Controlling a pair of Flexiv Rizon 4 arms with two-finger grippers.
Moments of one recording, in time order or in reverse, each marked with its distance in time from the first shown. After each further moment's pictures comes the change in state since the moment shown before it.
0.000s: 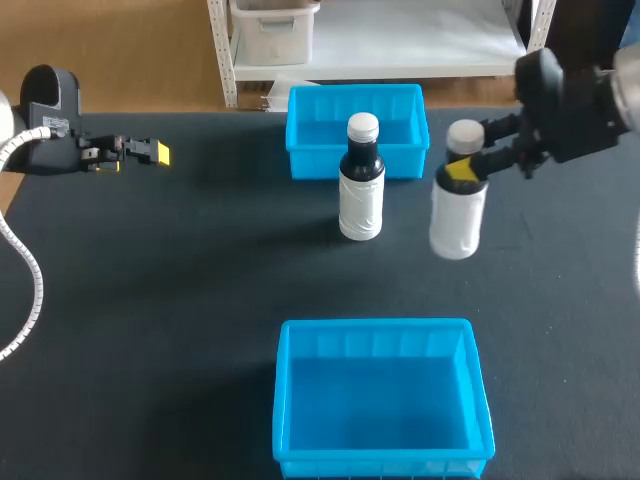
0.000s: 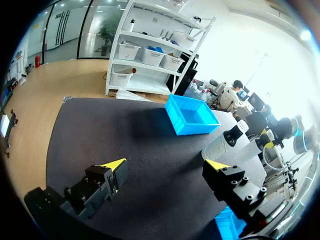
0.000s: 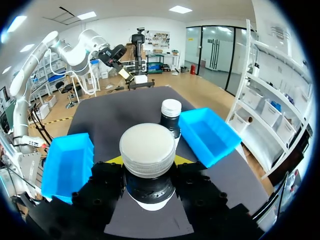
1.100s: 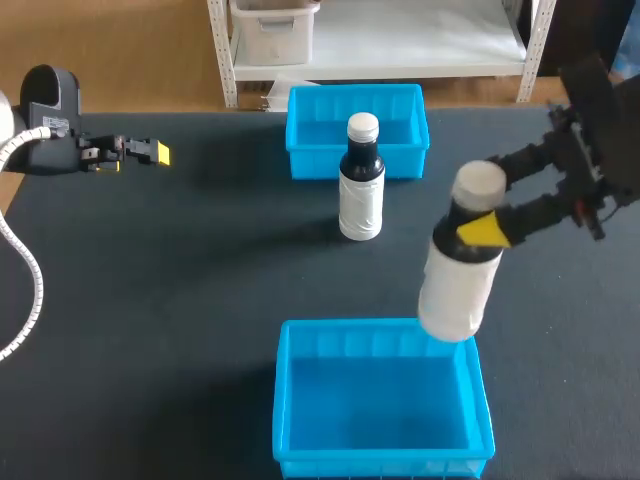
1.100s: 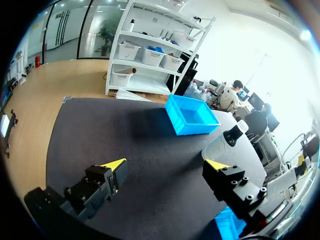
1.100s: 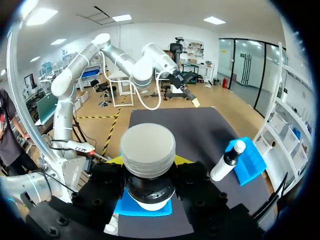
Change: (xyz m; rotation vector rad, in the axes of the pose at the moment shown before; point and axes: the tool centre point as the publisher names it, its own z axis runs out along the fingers) left arm 0.000 0.000 0.000 0.000 0.000 0.000; right arm -0.068 0.200 -0.077 -0.262 -0.053 -0.145
